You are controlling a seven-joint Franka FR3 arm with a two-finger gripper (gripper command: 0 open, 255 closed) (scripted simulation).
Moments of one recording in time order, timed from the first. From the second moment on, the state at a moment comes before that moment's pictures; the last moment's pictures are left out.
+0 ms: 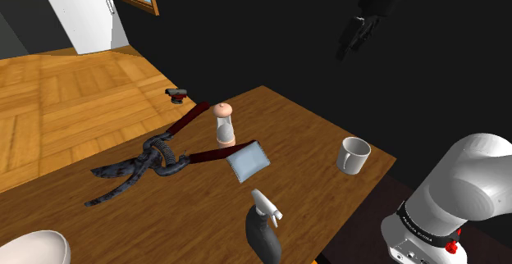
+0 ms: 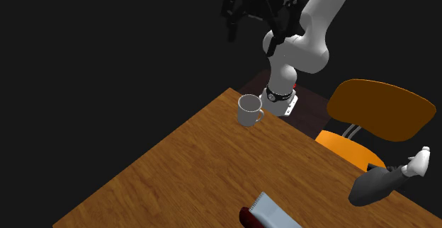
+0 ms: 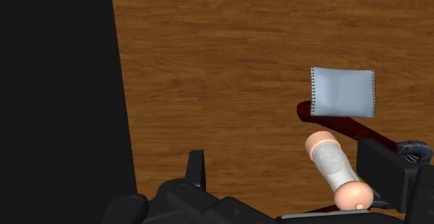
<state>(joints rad) -0.01 -0.84 0.06 -2.27 0.07 1.70 -0.11</state>
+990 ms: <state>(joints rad) 0.01 -0.86 -0.03 -2.65 0.02 1.82 -0.25</state>
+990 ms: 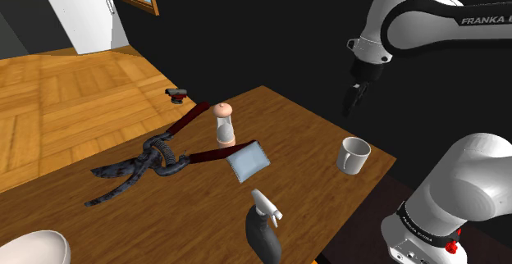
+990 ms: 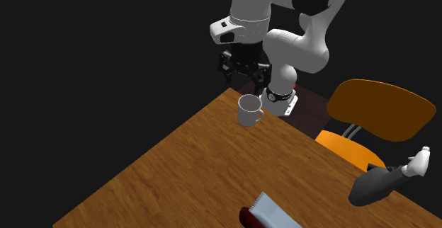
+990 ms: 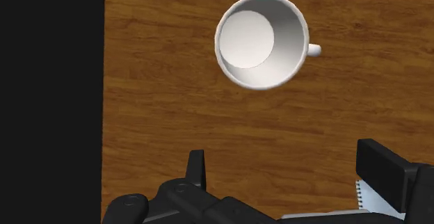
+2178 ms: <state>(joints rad) -0.02 -0.83 -0.16 -2.98 -0.11 2.06 -0.34</state>
